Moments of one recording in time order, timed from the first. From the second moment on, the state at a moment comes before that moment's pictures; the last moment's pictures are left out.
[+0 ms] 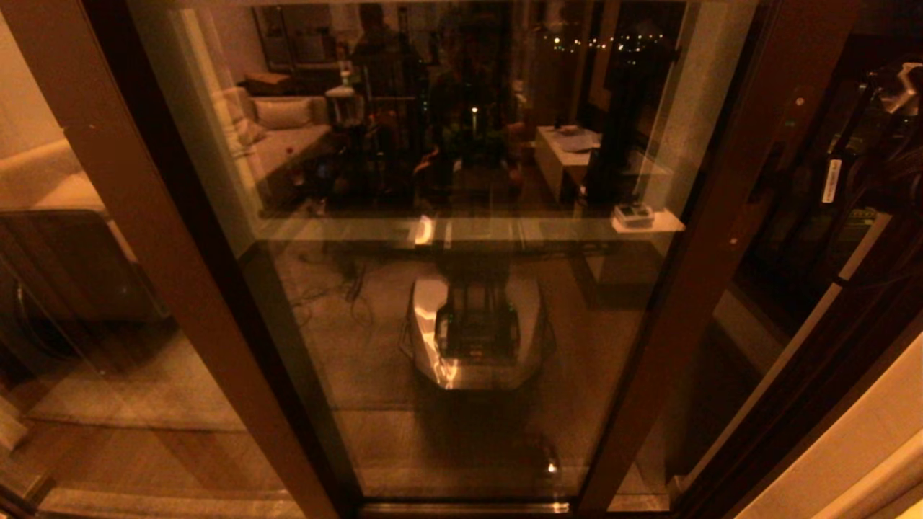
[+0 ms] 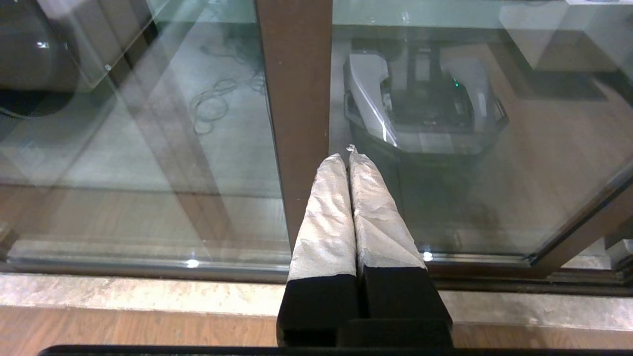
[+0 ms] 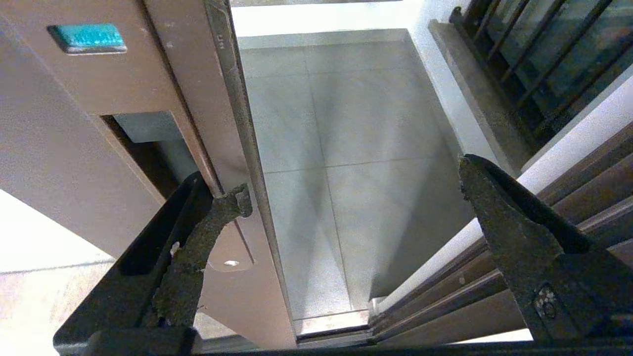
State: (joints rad) left arm 0.00 0.00 -0.06 0.16 0.00 0.00; right arm -0.15 1.60 -1.30 -0.10 -0.03 -0.04
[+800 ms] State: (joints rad) left arm 0.00 0.00 -0.06 0.16 0.00 0.01; right arm -0.20 1.60 -1.30 -0.10 0.00 -0.06
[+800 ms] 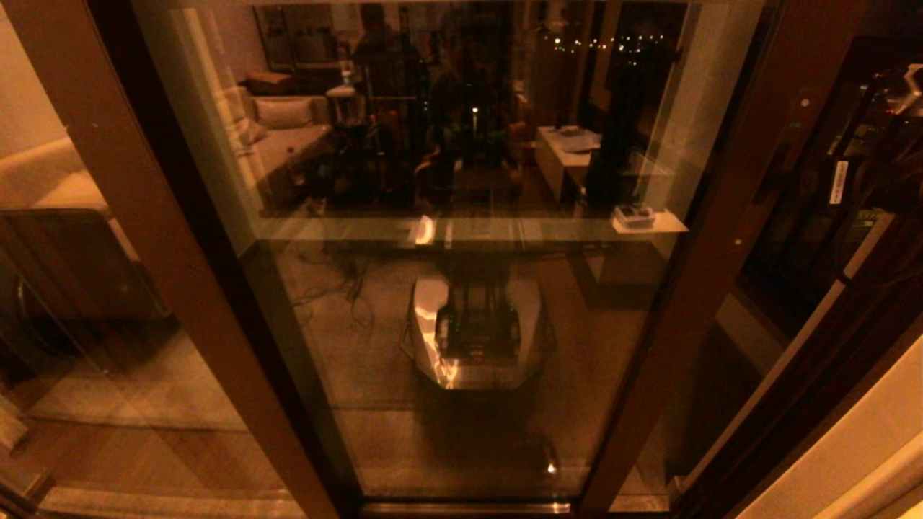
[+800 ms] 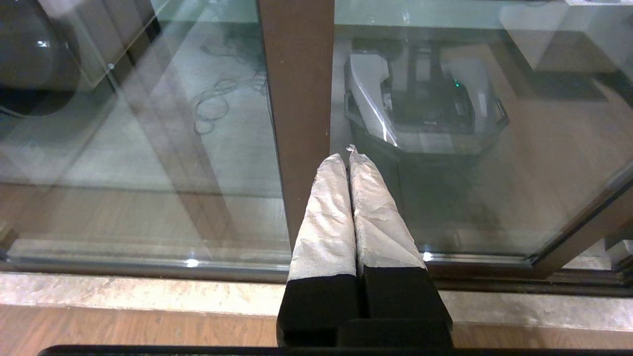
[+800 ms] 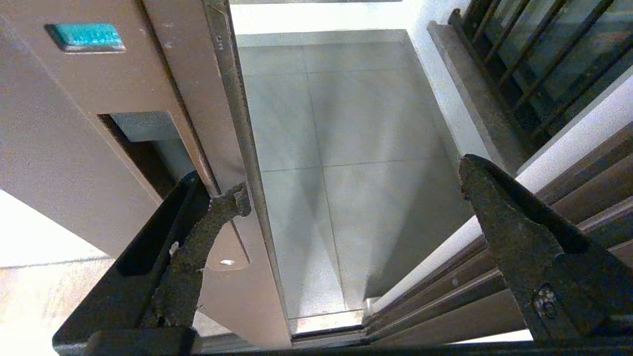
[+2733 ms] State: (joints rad) left arm 0.00 0.00 -0.06 0.16 0.00 0.01; right arm -0.44 1.60 -1.29 -0.11 0.14 -0.06
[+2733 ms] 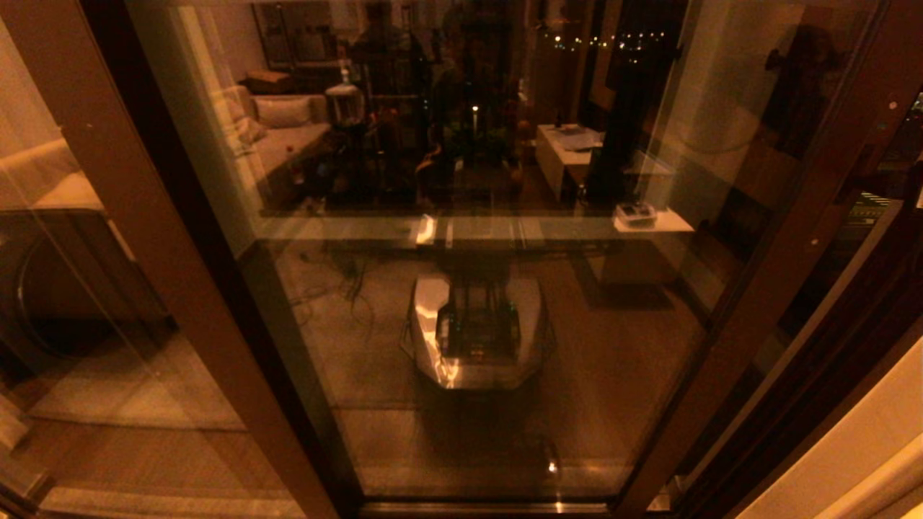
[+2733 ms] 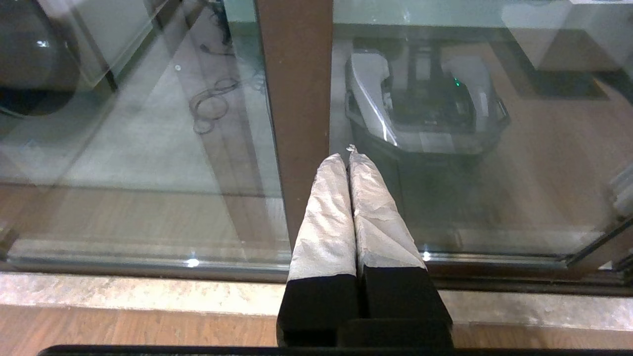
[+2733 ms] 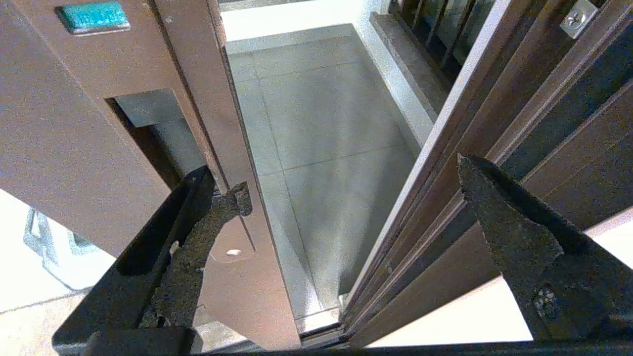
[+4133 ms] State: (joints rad) left arm 0.00 0.00 -0.06 0.16 0.00 0.00; right arm -0.23 1.40 -1.15 -0.11 -0.19 -0.05
